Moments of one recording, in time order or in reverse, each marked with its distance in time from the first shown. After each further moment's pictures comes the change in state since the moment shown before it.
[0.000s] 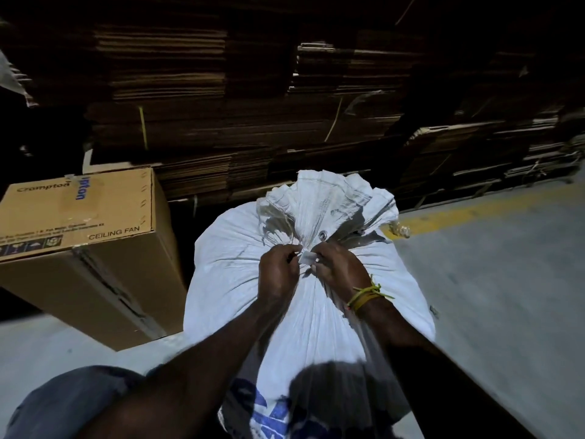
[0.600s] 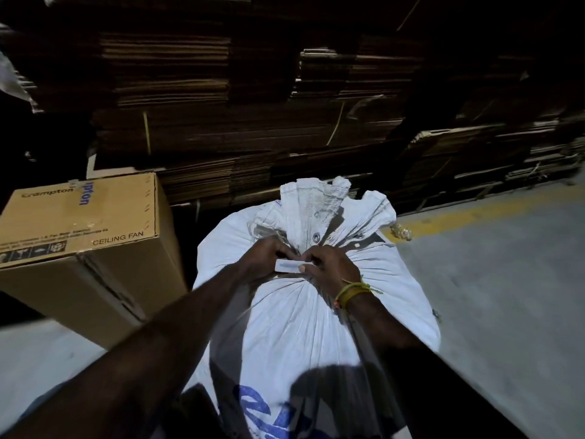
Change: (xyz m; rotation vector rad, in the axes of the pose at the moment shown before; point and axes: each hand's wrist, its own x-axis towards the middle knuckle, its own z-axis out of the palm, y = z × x) left_hand 0.064 -0.014 -0.048 0.056 -0.697 0.133; right_hand 0.020 -0.014 0.010 0.094 -0.105 0.207
